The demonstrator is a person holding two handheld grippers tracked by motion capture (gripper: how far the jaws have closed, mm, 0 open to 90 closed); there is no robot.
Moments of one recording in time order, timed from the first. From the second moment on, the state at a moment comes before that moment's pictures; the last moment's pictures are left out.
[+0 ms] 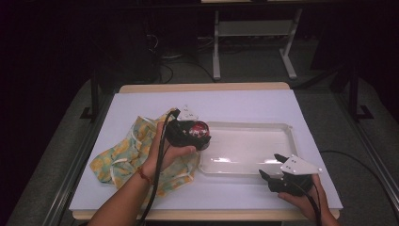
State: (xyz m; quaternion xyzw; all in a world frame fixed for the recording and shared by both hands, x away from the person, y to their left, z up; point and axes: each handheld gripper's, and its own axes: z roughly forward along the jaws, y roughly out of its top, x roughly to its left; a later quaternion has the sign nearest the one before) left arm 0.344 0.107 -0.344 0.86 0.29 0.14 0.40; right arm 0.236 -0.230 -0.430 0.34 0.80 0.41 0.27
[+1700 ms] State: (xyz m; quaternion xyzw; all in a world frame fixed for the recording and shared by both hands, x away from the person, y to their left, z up) left arm 0.352 0.066 -0.366 0.87 0.28 0.12 0.39; right arm 0.235 -0.231 -0.429 0.34 0.80 0.41 0.27
